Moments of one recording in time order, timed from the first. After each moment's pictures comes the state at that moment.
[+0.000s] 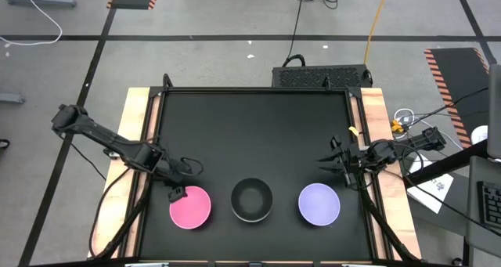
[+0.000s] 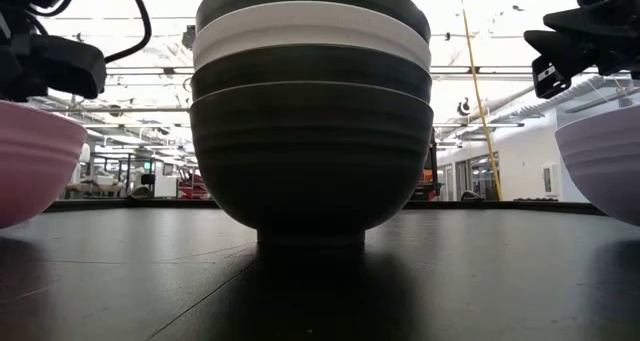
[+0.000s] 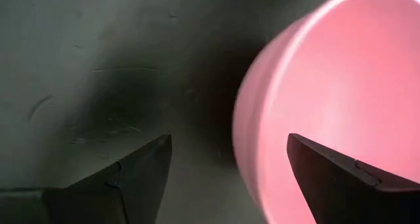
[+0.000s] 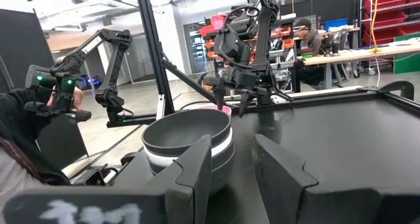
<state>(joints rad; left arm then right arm) -0.40 0.96 0.48 -0.63 0.16 -0.87 0.32 0.00 0.02 0.08 0.15 0.17</state>
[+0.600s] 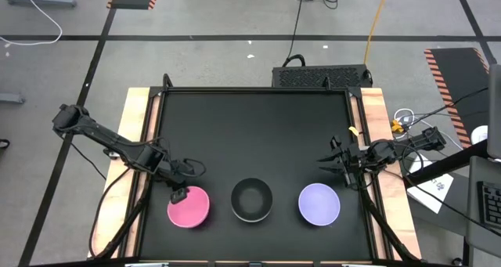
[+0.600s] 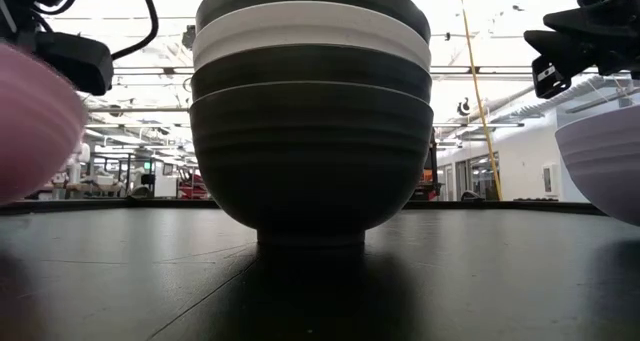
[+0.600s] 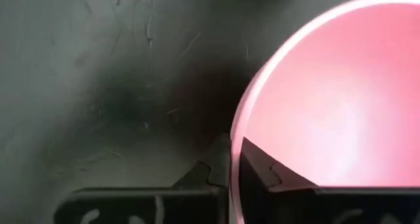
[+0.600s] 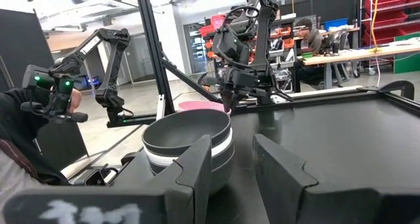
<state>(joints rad) -0.40 1.00 0.48 -0.55 0.16 -0.85 0.32 0.00 0.02 0.08 0.15 0.17</state>
